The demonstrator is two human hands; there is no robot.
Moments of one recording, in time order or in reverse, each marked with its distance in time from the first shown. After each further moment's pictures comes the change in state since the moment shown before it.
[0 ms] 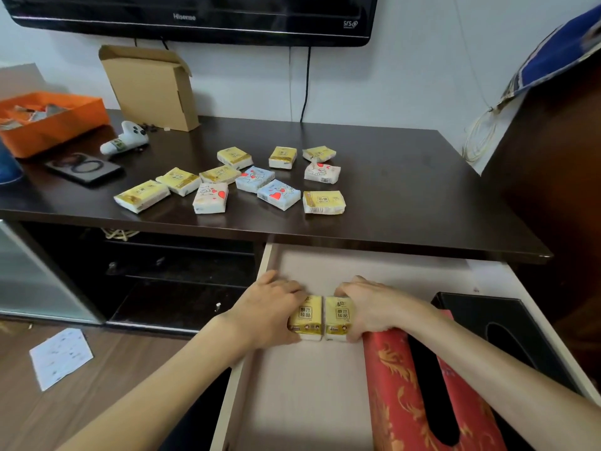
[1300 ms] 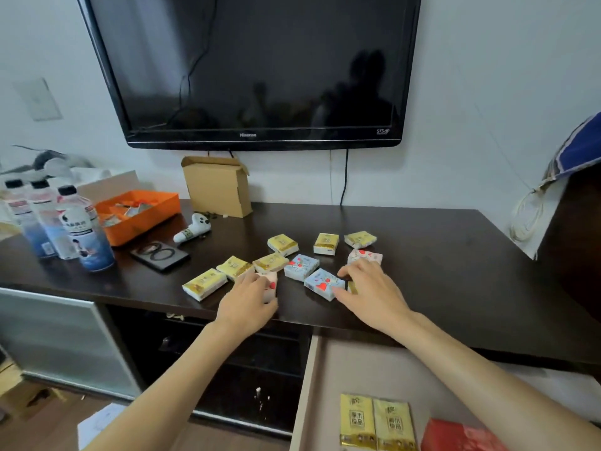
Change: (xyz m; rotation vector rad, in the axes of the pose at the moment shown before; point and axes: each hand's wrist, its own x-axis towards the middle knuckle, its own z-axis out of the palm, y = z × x) left_hand 0.004 -0.148 -0.085 -0.253 0.218 -0.724; right_hand 0.074 -0.049 -0.121 0.207 0.773 -0.184
